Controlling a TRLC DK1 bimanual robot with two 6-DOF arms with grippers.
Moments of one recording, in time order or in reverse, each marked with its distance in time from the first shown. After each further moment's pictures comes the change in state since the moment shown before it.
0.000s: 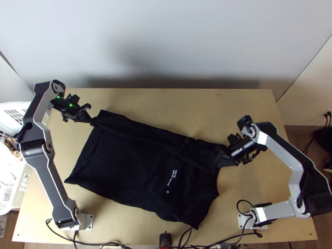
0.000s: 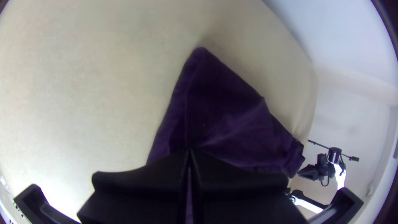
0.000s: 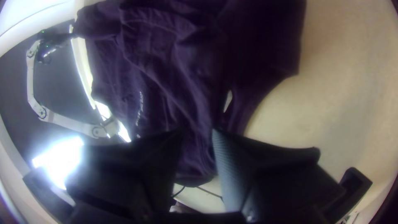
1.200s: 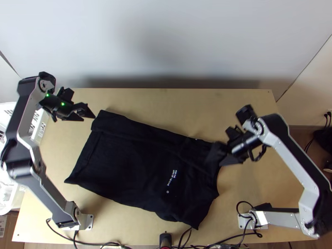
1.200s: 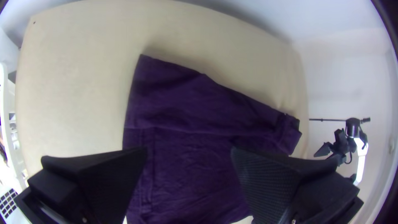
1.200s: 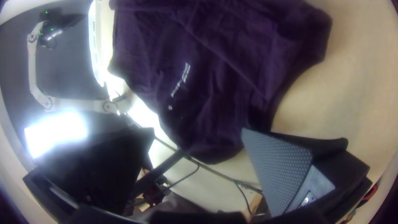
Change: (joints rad) left arm -0.037 -0.354 -0.187 0.012 -0.004 0.113; right arm 0.159 -0.151 0.224 -0.234 -0.018 0.051
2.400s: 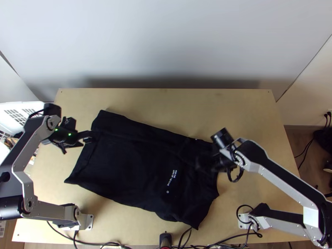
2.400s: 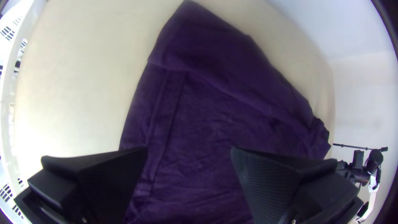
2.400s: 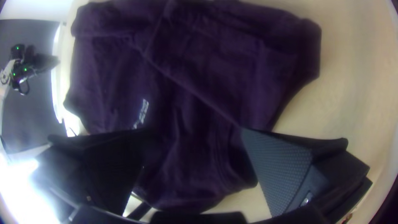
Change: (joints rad) left arm -0.021 -0.375 -0.697 0.436 -0.153 -0.221; right arm 0.307 -0.118 -0.296 0.491 0.406 0.417
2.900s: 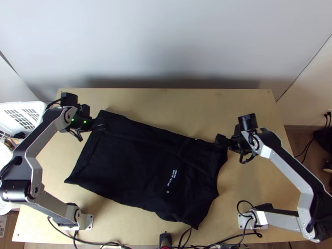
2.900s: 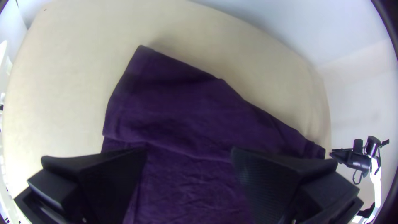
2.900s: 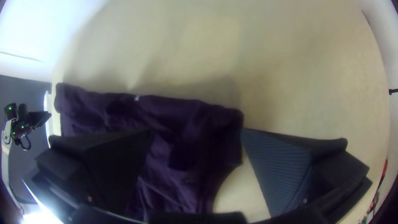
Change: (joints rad) left arm -0.141 0.146 0.109 0.249 0.006 -0.118; right arm -0.392 0.078 -0.031 0.224 0.076 -0.141
